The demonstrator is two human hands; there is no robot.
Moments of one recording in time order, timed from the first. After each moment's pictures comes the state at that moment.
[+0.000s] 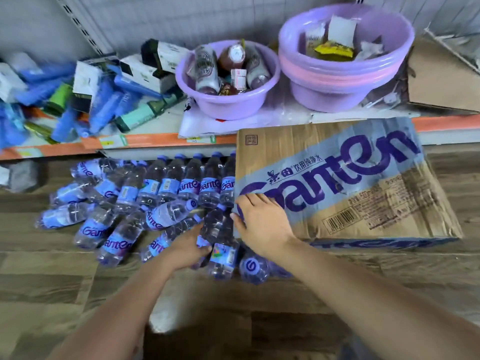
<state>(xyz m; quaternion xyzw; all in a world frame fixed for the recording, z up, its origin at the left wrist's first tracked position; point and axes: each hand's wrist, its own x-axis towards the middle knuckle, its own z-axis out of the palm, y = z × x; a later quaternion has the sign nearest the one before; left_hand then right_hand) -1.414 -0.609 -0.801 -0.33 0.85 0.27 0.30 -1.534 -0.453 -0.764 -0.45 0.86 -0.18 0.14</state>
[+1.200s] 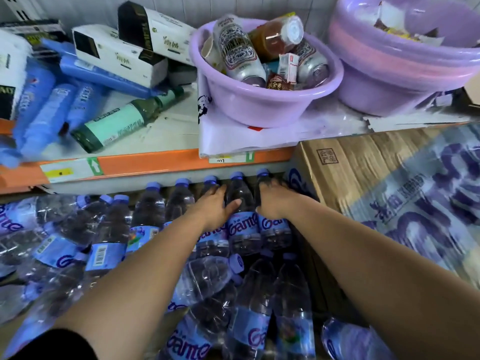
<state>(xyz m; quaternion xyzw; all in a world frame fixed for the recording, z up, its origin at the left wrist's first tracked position) -1.558 -0.813 -0.904 -0.15 0.92 0.25 0.26 -1.637 -0.680 -0.893 -0.21 0.91 0.06 0.36</state>
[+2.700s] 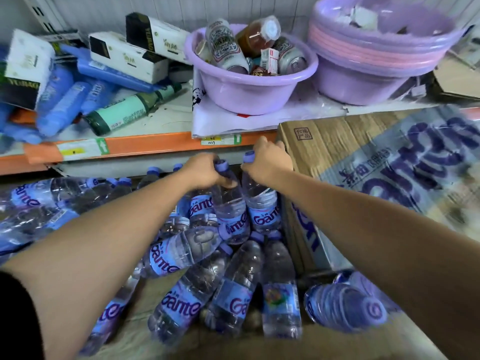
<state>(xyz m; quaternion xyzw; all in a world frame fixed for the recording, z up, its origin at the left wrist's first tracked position) -1.550 -0.793 -0.848 -0.19 0.93 0.30 0.14 -1.607 -0.654 -0.840 -0.20 0.96 -0.16 0.12</state>
